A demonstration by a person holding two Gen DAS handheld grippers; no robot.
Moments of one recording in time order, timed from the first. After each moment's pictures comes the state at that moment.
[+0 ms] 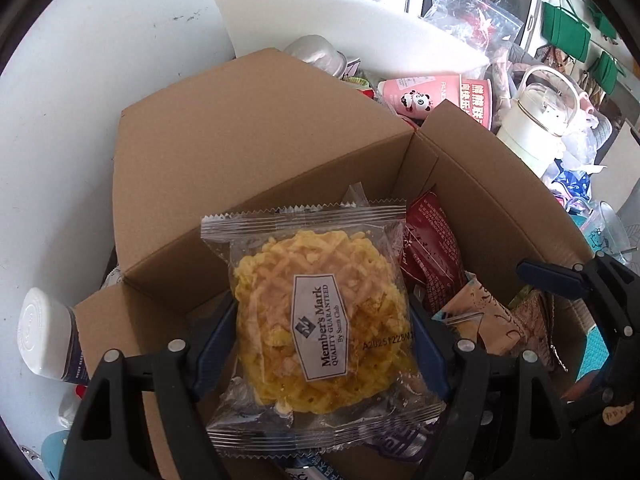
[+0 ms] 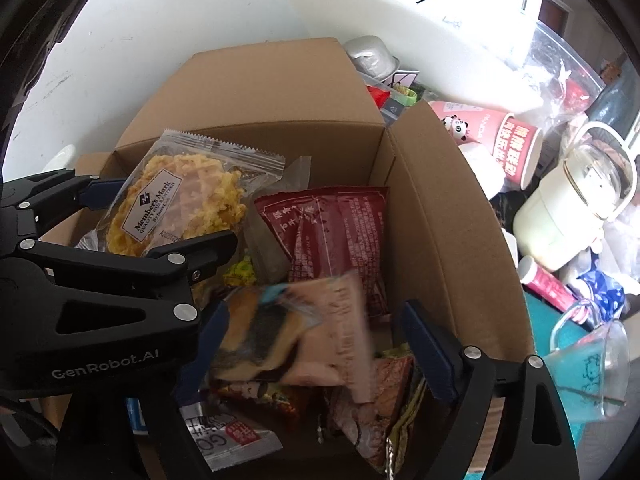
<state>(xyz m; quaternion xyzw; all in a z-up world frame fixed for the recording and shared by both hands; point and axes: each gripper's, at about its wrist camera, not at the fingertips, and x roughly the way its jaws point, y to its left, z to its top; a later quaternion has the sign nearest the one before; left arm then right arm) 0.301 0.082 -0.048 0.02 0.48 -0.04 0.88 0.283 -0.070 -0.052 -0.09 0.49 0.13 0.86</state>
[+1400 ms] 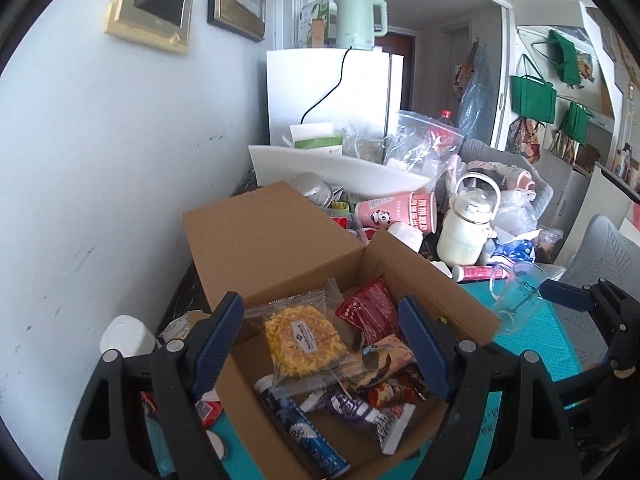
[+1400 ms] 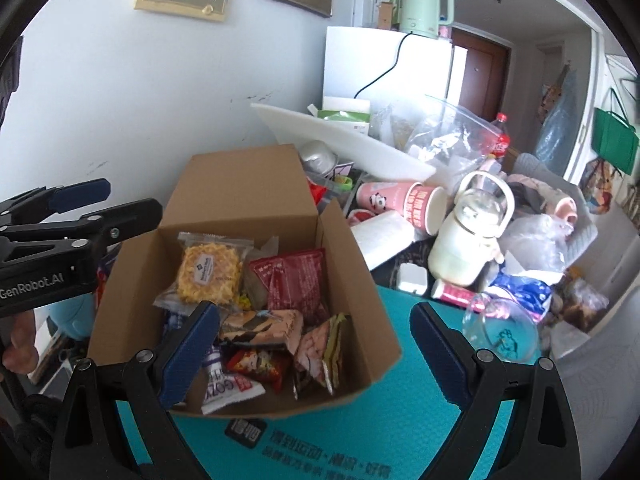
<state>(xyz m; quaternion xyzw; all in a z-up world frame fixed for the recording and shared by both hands) 0.173 0.080 0.075 0.01 0.30 -0.04 0.95 0.181 -0.114 0.053 -0.06 0.35 0.08 0.93</state>
